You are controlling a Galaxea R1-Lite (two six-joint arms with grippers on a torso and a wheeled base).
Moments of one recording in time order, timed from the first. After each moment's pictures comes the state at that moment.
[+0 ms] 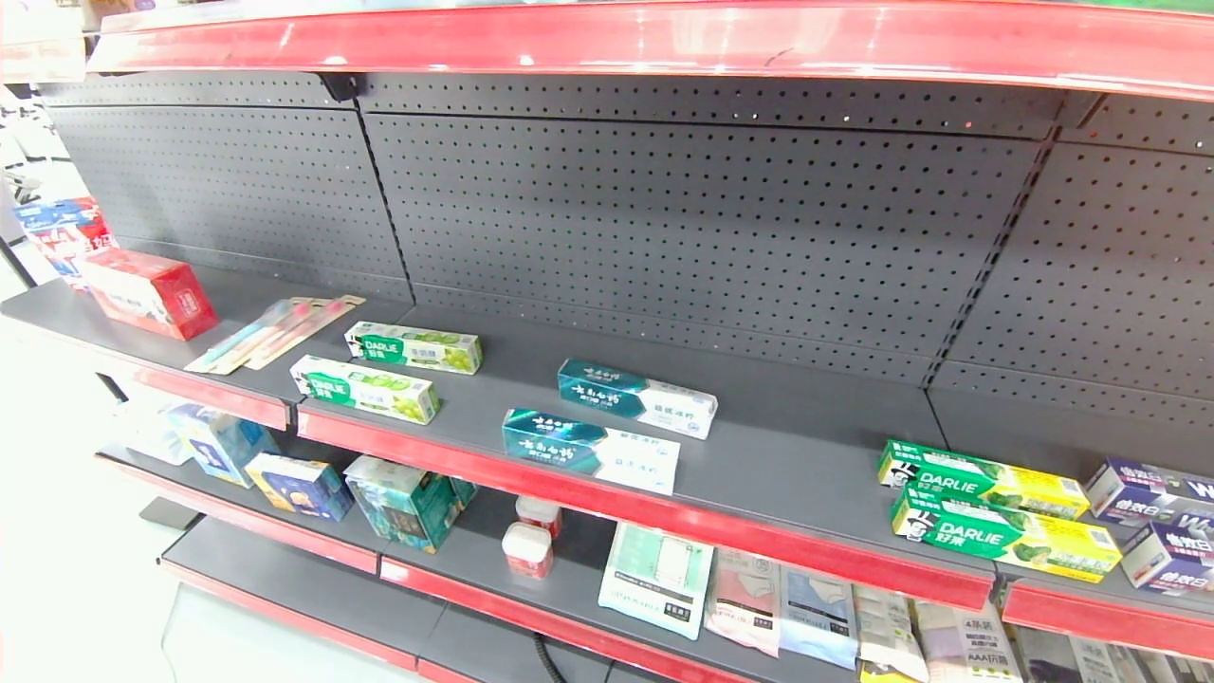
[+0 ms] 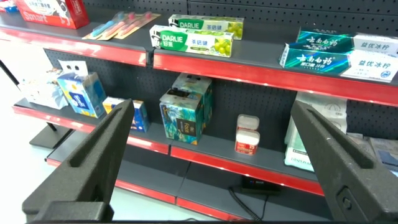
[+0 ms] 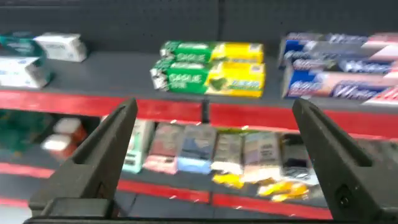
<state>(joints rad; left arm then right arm) 0.00 0.00 0.00 0.00 0.01 0.01 -0.06 0.09 0.00 -0.01 0.00 0.03</state>
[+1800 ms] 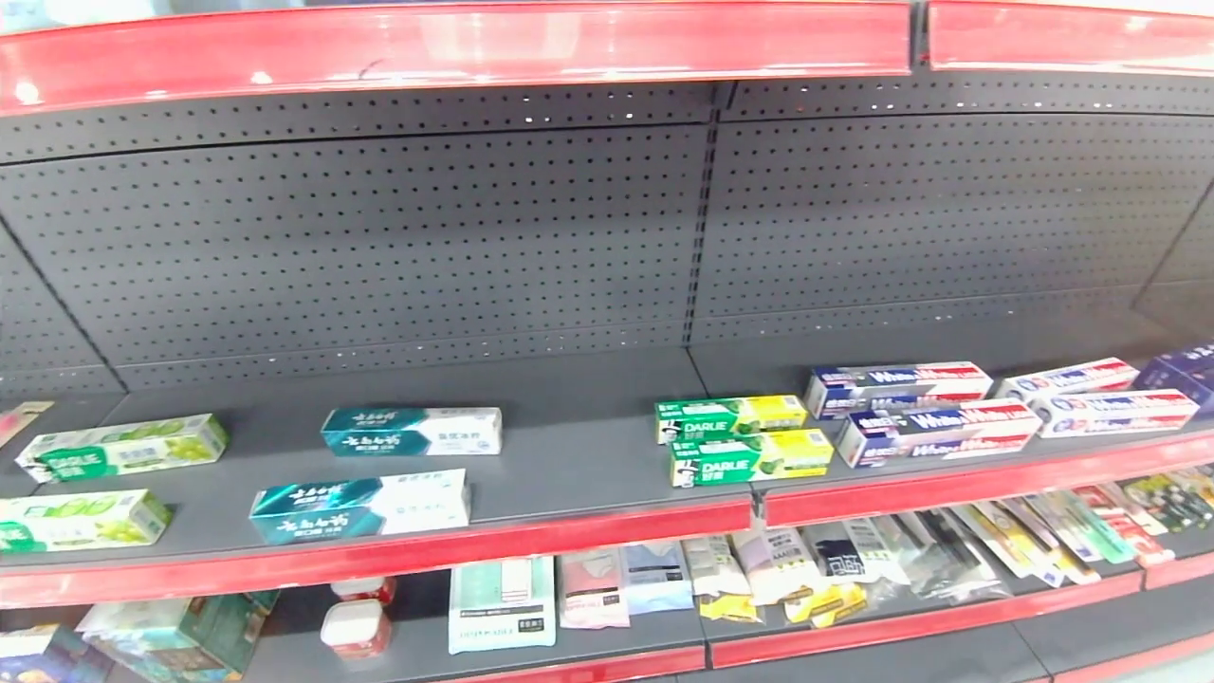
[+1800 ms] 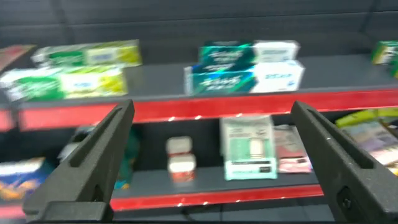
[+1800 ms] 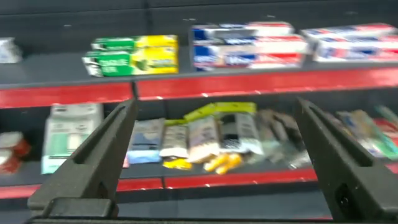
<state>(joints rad) 0.00 0.00 0.00 0.00 0.01 0.01 0.00 0.00 0.00 0.00 0.00 0.00</state>
